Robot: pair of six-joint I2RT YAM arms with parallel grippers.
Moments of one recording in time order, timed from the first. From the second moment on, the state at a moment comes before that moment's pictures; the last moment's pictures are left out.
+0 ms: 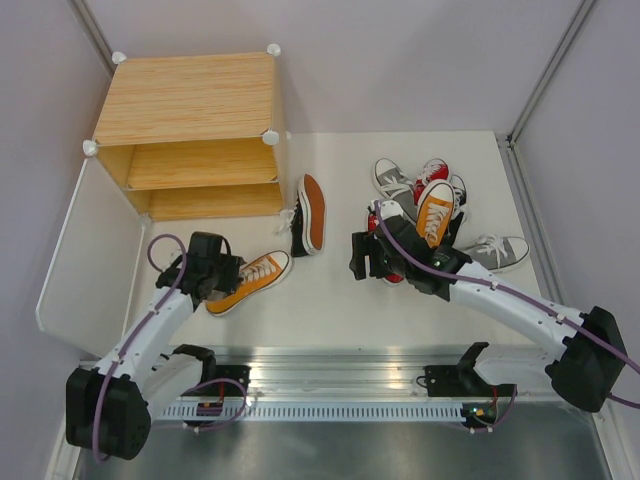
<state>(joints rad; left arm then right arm) -0.22 0.96 0.58 -0.60 -0.13 -1.53 0.80 1.21 0.90 -0.43 0.17 0.49</state>
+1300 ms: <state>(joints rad) -0.43 1.29 0.79 -0.78 -0.09 -0.54 0.80 1.23 0.90 -0.37 0.15 0.49</state>
